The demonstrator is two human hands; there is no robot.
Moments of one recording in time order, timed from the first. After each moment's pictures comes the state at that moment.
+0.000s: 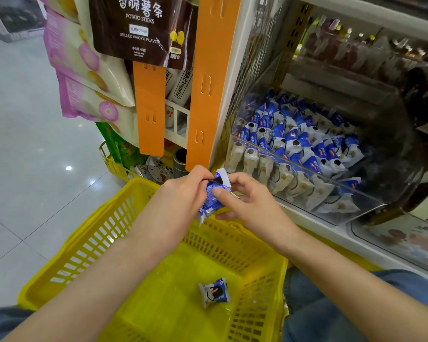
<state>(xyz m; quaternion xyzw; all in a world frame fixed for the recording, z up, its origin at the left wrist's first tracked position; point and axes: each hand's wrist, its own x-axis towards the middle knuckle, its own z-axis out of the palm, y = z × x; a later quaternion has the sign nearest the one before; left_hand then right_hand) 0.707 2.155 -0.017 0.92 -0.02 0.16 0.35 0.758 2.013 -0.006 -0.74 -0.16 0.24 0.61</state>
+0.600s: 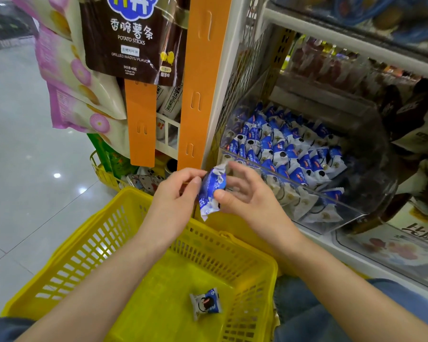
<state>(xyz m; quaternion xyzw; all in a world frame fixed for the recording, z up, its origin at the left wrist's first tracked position) 0.726 2.142 -0.010 0.74 0.08 0.11 0.66 0.768 2.001 0.010 -0.74 -0.17 0.19 0.62</state>
